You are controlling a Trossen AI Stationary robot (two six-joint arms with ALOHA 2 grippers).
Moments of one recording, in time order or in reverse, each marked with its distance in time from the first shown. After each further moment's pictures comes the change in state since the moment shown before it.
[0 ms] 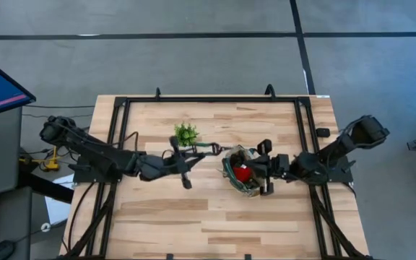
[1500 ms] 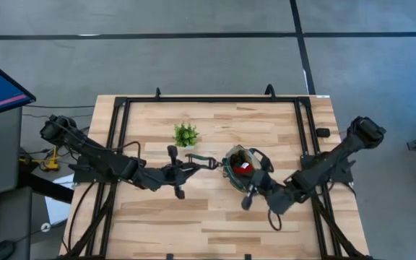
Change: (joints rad) left arm -0.102 -0.001 -0.001 -0.211 -0.032 -0.031; right arm 0.238 0.048 0.557 -1.493 0.617 0.650
